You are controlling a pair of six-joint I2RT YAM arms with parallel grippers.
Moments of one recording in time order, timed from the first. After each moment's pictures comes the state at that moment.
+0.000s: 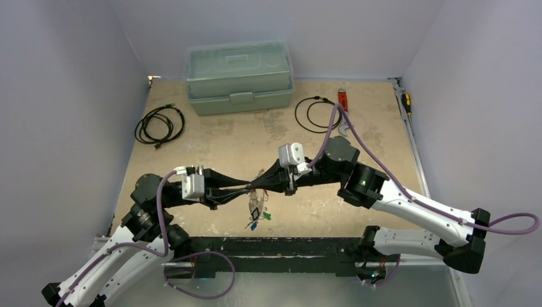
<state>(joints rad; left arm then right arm) -0.71 0.46 0.62 0.10 0.72 -0.01 1.07 1.06 1.06 0.00 -0.60 -0.15</state>
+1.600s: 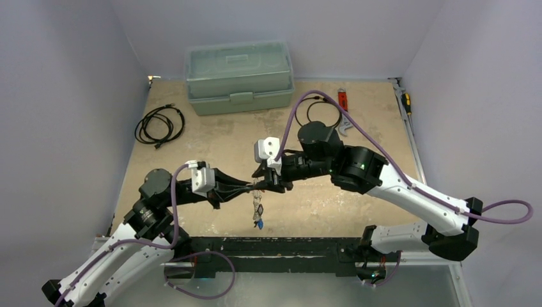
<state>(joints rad) -0.71 0.49 0.62 -0.01 0.67 -0.01 1.10 1.22 1.42 -0.57 -0.44 -0.30</state>
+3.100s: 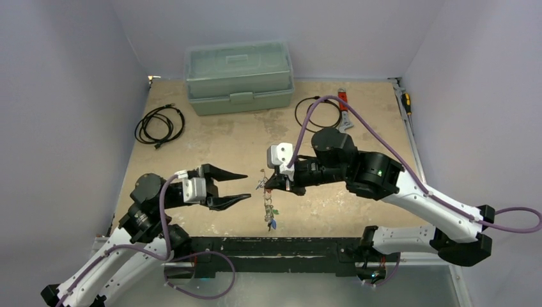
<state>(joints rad) -0.71 0.45 0.64 -0.01 0.68 0.07 1.11 1.13 1.40 -0.66 -0.36 -0.31</state>
